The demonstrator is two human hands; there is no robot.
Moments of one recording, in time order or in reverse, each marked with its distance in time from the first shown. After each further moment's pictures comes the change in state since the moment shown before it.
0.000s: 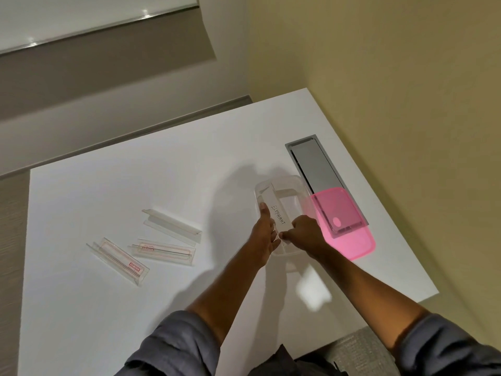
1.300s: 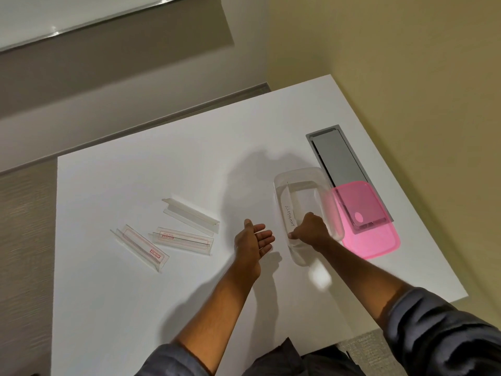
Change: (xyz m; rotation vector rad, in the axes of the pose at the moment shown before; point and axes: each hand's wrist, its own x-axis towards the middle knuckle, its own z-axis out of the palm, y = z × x) left_hand -0.020 -0.023 -0.076 -0.160 0.299 0.057; right_hand 0.031 -0.009 0.042 -0.101 -0.052 0.152
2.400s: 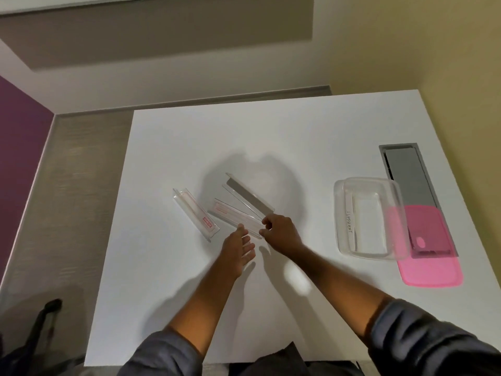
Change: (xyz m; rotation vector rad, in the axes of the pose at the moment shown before) left_hand 0.021 0.006 -0.199 -0.174 0.031 -0.109; right_hand -0.090 -0.157 0.147 -0.071 -0.083 -0.542
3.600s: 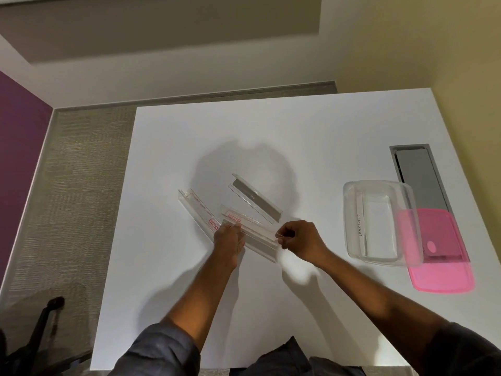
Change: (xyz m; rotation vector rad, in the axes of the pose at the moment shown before) left_hand 0.023 0.031 -0.029 -0.053 0.120 0.198; right_hand -0.006 0.022 -0.025 0.060 -0.089 -0.032
